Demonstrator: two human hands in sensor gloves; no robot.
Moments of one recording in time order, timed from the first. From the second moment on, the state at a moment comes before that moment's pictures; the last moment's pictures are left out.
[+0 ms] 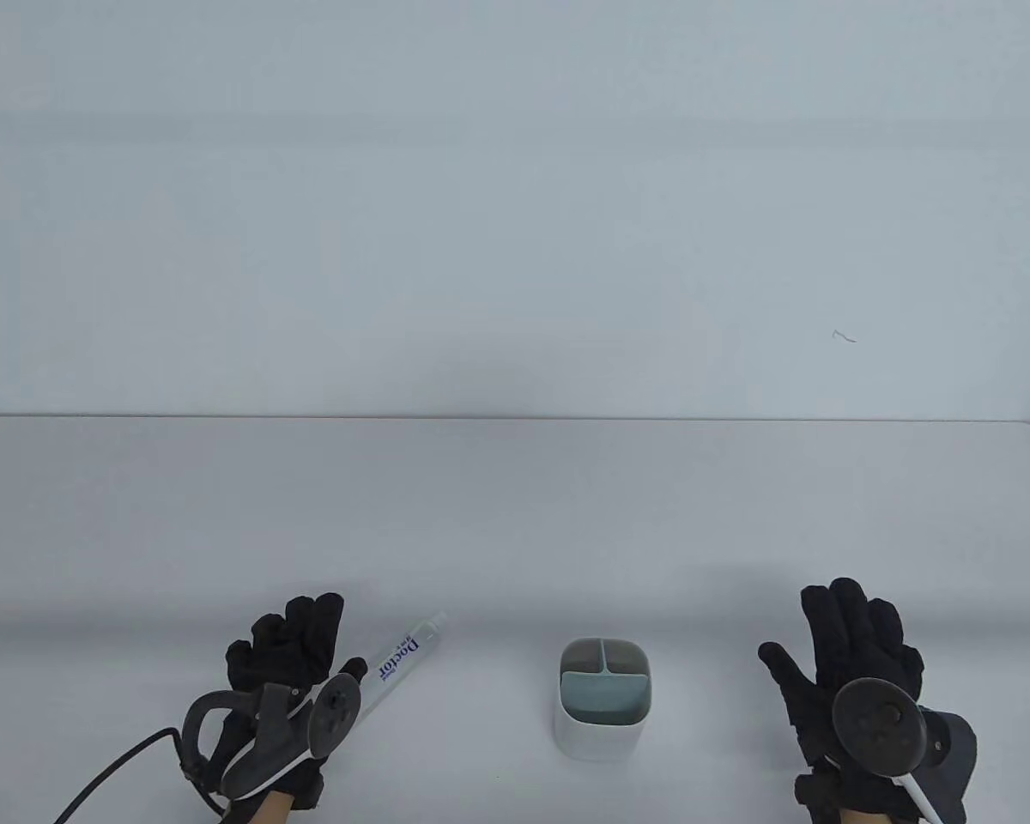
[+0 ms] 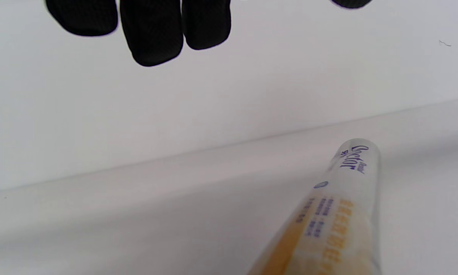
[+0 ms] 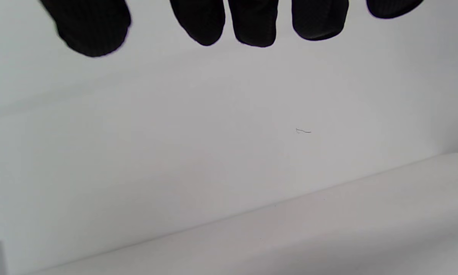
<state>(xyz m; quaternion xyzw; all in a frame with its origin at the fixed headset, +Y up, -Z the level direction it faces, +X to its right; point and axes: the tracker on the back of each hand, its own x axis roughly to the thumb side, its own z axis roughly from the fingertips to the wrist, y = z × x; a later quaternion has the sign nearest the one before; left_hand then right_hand) -0.229 -0.699 -0.316 0.08 -0.05 -0.09 0.99 0.274 -0.657 -0.287 -0.03 -0.19 0.97 0.17</state>
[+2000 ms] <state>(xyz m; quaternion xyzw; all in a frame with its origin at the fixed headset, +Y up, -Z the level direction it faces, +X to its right) -0.215 -0.782 -0.331 -0.14 -0.09 -0.13 0.98 0.255 -0.663 -0.288 0.00 -0.16 0.97 0.18</state>
